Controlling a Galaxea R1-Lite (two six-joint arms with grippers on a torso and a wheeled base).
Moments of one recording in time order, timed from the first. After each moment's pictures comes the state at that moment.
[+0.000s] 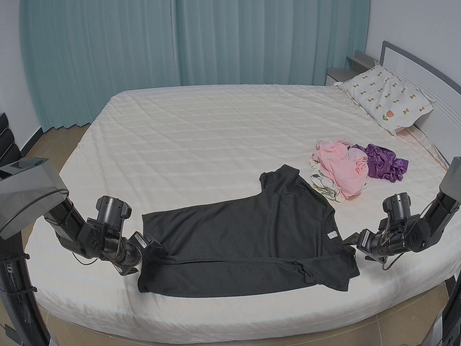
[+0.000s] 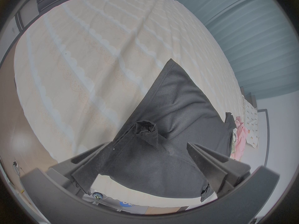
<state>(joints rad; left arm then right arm) -0.17 2.15 -0.78 -0.37 -0.12 -0.97 0.05 2.11 -0.64 -0.53 0.13 0.60</state>
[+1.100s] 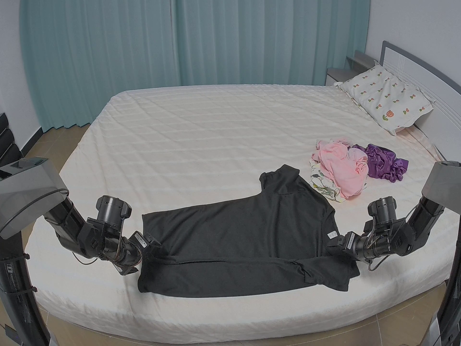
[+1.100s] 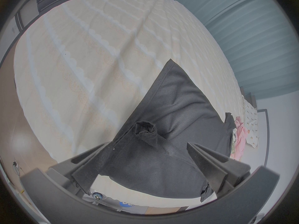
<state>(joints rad) -0.17 2.15 -0.78 -0.37 -0.12 -0.97 0.11 2.21 -0.69 -0.61 0.16 0.59</state>
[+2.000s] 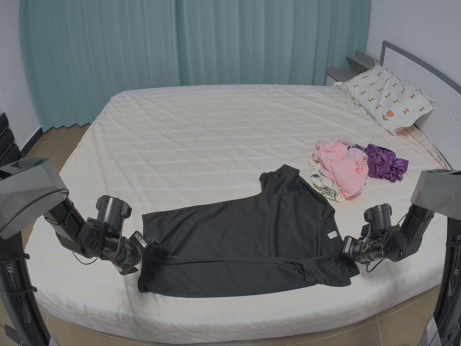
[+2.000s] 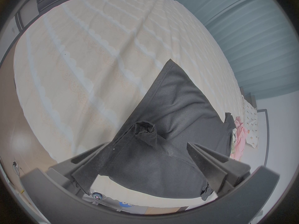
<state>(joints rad) -0.17 2.15 -0.78 -0.37 -0.12 -0.97 0.09 2.31 -0.70 -0.72 0.12 0.54</state>
